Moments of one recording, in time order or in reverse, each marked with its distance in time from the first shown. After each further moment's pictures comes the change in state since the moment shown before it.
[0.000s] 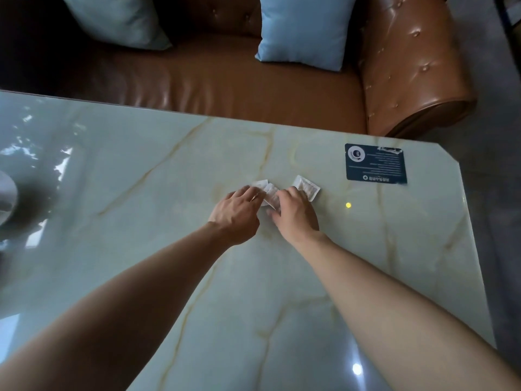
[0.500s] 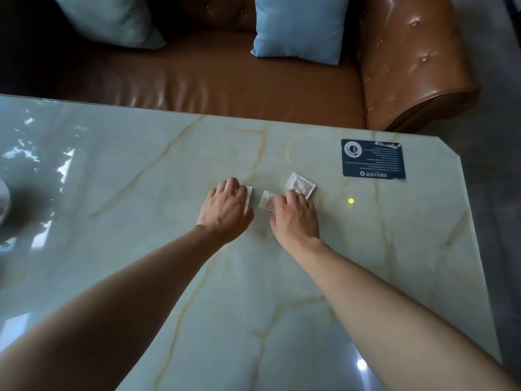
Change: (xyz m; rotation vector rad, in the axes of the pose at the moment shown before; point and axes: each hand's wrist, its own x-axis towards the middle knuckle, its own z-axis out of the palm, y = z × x) left_hand 0.003 -0.001 0.002 0.076 0.147 -0.144; right_hand -0.015 0.007 0.006 -0.239 0.058 -0.006
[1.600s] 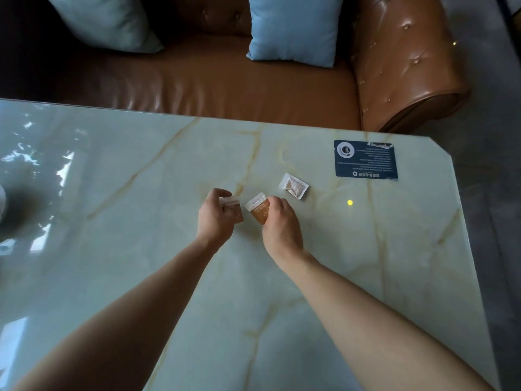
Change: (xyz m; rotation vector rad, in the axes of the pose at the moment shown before) left_hand -0.016 0.016 0.005 -0.968 0.093 -0.624; right_hand -0.018 -0.015 -0.001 0.462 0.059 0.114
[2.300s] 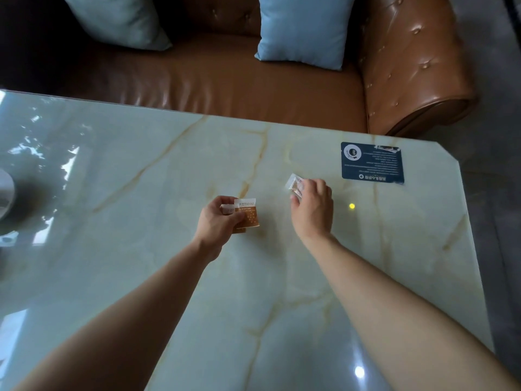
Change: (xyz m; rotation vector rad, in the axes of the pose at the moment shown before) left_hand -0.008 -0.014 -0.012 -0.467 -0.158 -0.172; right_hand 0.037 0.038 -0.023 -0.116 0.185 0.085
